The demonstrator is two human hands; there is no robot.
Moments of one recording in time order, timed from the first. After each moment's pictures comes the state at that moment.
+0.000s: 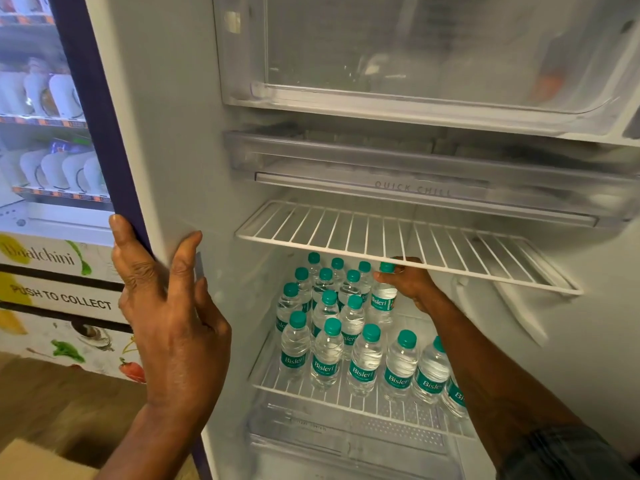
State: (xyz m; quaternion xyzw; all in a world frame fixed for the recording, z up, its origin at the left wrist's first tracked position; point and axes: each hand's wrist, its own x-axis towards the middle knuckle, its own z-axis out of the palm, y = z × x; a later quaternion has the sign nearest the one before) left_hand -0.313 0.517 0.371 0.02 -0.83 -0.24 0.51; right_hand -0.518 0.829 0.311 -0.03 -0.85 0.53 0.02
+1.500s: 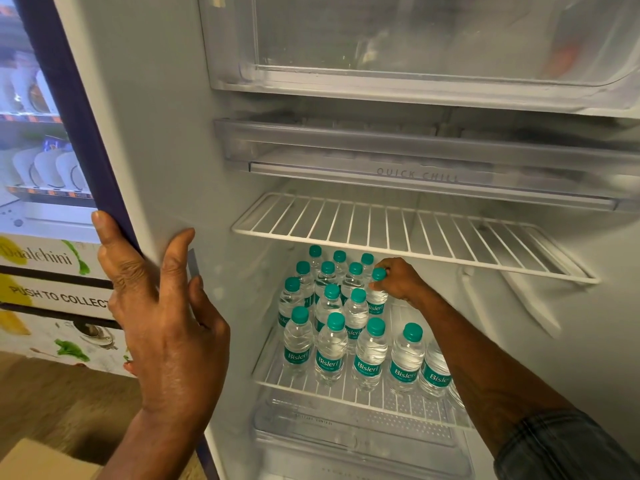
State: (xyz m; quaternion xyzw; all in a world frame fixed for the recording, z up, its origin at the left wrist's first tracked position) left_hand -0.316 0.516 0.365 0.05 -0.84 -0.23 0.50; right_hand -0.537 0.815 0.283 -0.04 -0.93 0.37 -0.04
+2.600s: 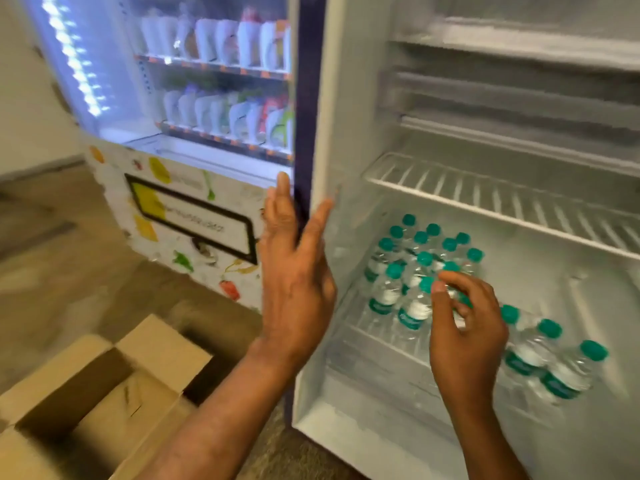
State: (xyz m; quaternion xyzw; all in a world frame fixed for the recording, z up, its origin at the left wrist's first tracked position) left_hand -0.275 0.495 0.345 -0.03 -0.83 -0.27 0.49; right_hand -0.291 0.688 0.317 0.06 -0.74 0.58 0.33
